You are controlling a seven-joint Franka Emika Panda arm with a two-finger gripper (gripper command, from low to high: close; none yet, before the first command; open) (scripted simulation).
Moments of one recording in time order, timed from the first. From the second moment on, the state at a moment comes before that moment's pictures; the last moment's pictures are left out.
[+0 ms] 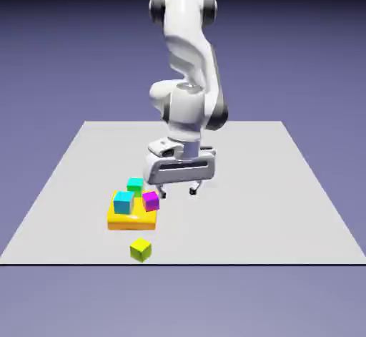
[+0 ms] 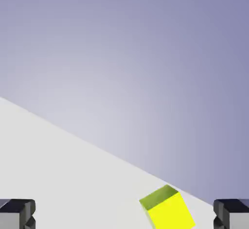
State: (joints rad) arm 0.20 0.13 -0.22 -2.29 -0.22 2.47 0.38
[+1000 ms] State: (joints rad) arm 0.33 0.54 -0.44 -1.97 -0.36 1.93 0.16
